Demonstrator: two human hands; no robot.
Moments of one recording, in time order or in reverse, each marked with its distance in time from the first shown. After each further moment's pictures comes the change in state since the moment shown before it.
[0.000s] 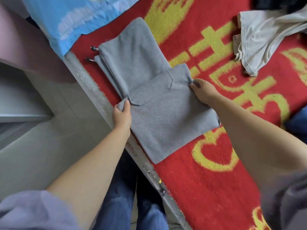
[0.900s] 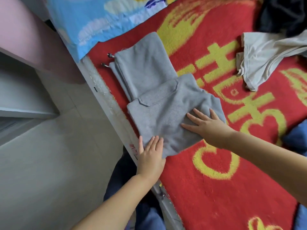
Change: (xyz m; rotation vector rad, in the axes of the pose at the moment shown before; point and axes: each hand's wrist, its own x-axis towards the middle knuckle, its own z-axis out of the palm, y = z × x) left_hand -0.123 -0.058 -0.015 1.314 -0.387 0.729; right_hand -0.110 -0.008 -0.014 -1.035 -0.390 -0.573
